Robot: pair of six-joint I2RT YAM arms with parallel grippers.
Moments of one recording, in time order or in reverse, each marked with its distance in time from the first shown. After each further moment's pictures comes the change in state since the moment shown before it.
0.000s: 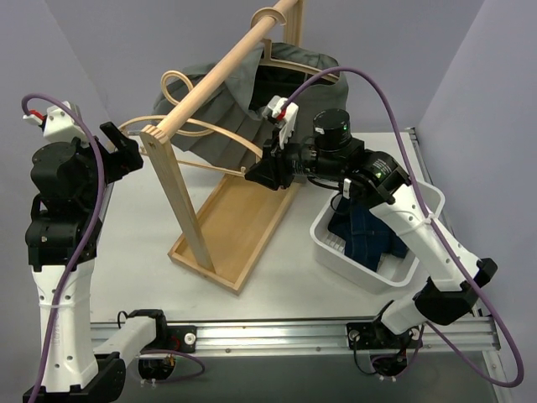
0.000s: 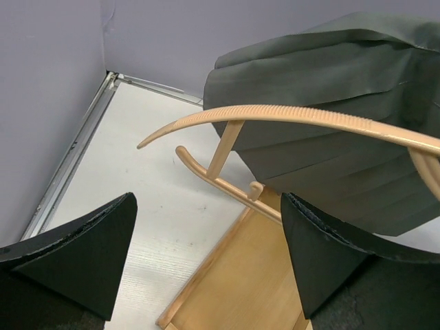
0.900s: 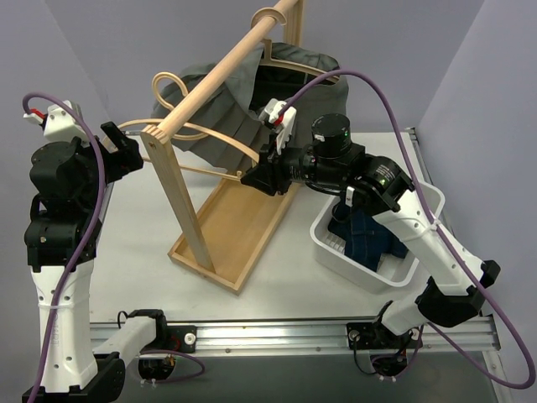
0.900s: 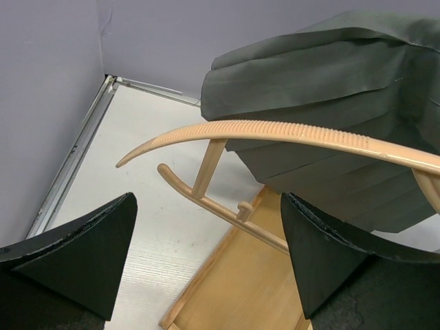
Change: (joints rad) left arm -0.006 0.002 0.010 -0.003 0.001 0.018; right arm 0.071 -0.014 0.032 -0.017 0.065 0.005
